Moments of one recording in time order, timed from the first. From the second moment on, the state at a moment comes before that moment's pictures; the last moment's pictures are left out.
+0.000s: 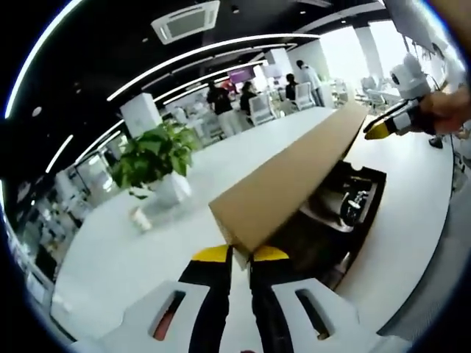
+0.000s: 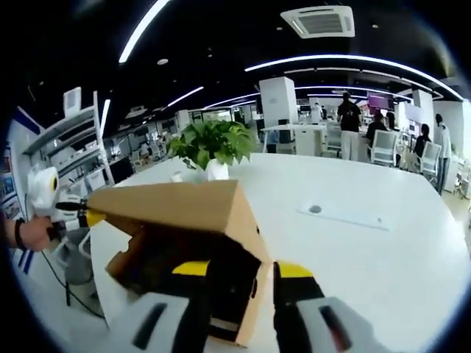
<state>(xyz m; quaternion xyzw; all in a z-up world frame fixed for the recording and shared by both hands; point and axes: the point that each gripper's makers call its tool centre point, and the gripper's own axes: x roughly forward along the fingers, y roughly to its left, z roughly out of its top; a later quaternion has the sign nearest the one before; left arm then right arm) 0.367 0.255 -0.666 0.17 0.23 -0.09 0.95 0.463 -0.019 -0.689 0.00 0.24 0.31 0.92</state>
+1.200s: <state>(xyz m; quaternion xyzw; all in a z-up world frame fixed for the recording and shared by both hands) 0.401 0.270 -0.668 0.12 0.25 -0.08 0.96 0.510 -0.003 -0.684 0.00 0.22 0.29 0.93</state>
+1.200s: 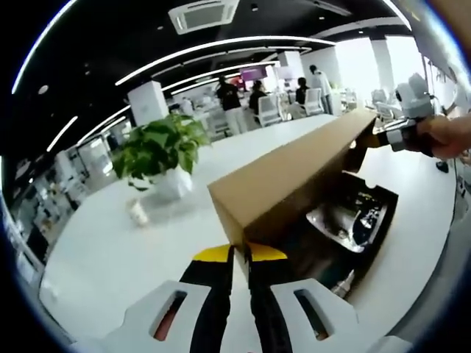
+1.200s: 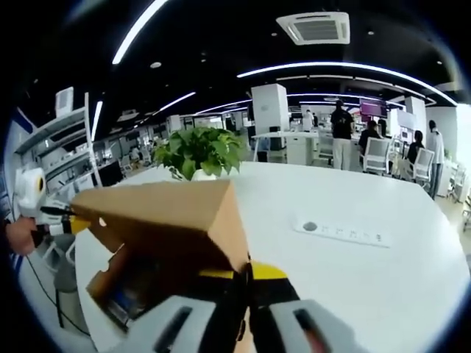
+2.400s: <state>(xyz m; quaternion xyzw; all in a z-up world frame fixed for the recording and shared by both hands) 0.426 0.277 -0.716 0.07 0.31 -0.08 0.94 0.511 -0.003 -0.726 -0.01 0.28 0.28 0.92</state>
